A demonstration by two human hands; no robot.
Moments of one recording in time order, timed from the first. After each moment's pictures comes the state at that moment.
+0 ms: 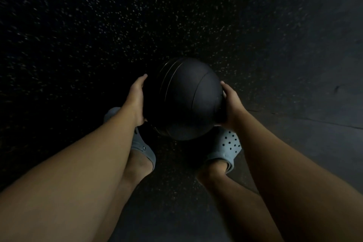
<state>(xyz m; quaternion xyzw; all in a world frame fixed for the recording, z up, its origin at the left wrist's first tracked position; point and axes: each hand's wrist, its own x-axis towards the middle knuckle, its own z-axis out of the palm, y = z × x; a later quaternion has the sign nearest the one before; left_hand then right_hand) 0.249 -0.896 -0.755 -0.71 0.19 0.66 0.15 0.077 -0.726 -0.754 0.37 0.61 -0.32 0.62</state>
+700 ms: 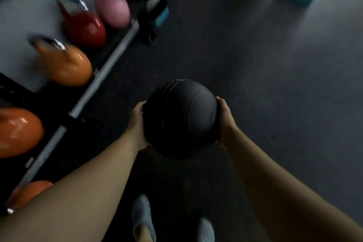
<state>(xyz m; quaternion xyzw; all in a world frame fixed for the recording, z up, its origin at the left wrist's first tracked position) 0.170 -1.017 -0.179 -0.55 0.27 0.76 -0.19 -0.023 -0.904 -0.184 0.06 0.61 -0.57 0.55</state>
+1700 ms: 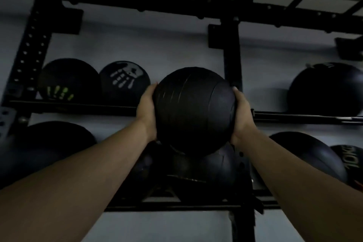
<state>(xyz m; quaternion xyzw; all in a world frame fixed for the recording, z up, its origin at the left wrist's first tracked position) 0.611 -0.949 0.611 -0.30 0.44 0.24 -0.81 0.434 -1.066 0.605 -0.54 0.04 -0.57 0.62</state>
